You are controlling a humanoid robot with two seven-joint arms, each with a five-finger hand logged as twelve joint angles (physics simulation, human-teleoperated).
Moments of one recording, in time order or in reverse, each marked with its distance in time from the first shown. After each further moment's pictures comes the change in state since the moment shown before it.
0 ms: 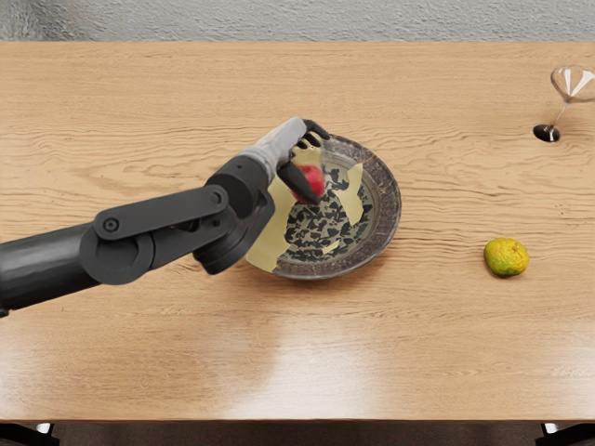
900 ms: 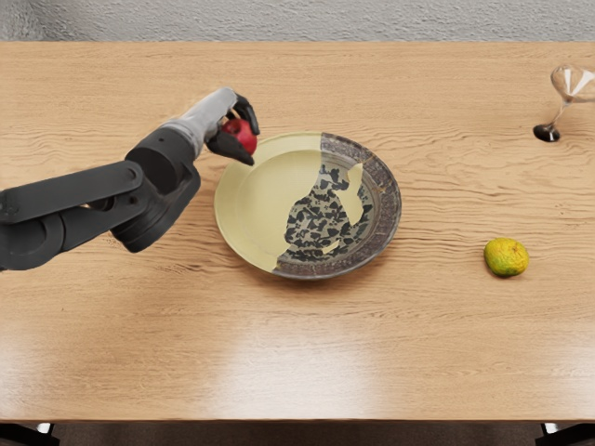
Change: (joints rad) left arm -0.033 0.253 0.014 -0.150 -0.004 -0.016 0.002; right arm -0.004 0.000 -0.004 0.000 -0.006 0.001 0.000
